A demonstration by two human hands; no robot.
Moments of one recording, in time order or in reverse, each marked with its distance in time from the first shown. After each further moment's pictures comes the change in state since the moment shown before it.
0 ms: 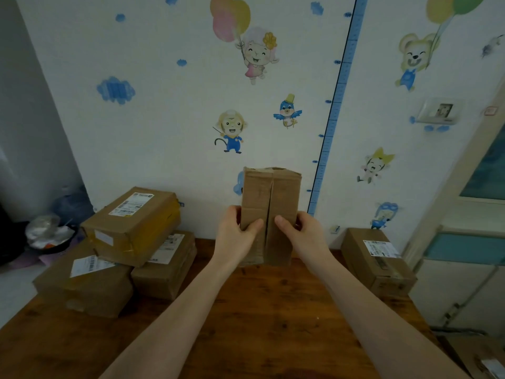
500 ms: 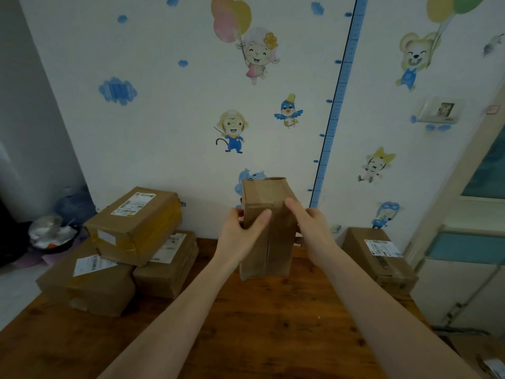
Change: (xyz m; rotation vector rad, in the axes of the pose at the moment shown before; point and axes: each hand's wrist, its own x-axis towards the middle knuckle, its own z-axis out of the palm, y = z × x) left_hand -0.007 0.008 -0.001 -0.087 -0.062 -0.114; right_hand 0.009 -0.014 -0.003 0.210 0.091 0.269
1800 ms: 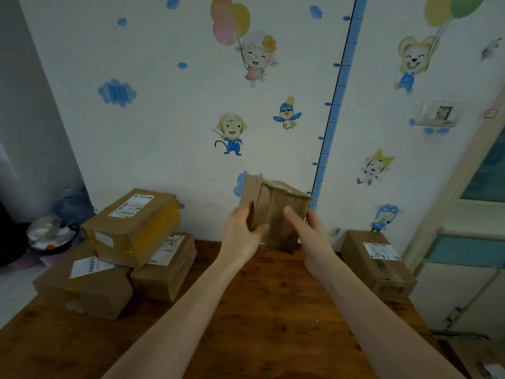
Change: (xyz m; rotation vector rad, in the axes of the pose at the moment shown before) left_hand 0.013 -0.004 0.009 0.223 -0.053 0.164; right_hand -0.007 0.008 -0.005 0.207 -0.057 -0.048
